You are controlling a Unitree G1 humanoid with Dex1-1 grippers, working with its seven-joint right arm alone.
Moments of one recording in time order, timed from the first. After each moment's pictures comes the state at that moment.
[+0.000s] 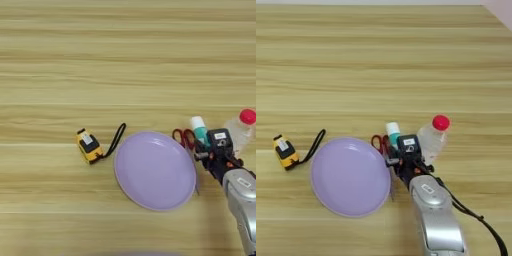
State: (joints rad) arm 0.13 -0.21 -0.10 -0.07 -0.04 0.36 0.18
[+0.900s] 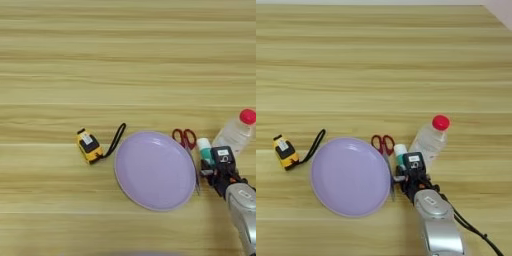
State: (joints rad) arm 0.11 -0.23 -0.12 0.17 -0.05 0.30 0.16
